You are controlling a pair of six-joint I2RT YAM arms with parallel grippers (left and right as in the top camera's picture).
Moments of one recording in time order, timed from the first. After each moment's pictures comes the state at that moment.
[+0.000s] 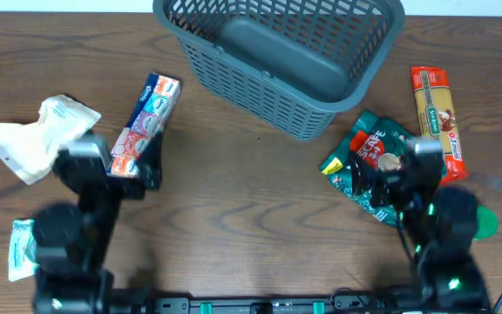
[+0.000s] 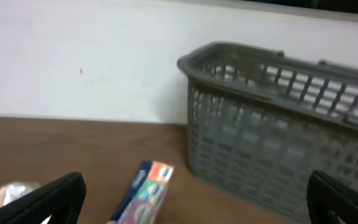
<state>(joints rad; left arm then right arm) -0.04 0.55 0.67 -0.25 0.10 -0.13 0.10 0.62 0.62 -0.38 -0.11 0.10</state>
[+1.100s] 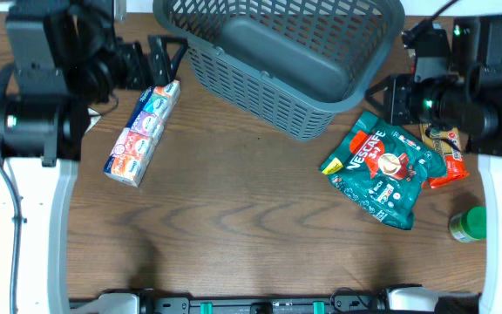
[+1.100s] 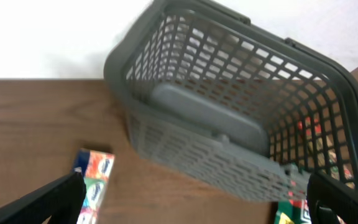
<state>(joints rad) -0.05 1.42 1.72 -0.86 0.35 -0.13 0.10 1.48 1.94 -1.40 -0.24 0.10</state>
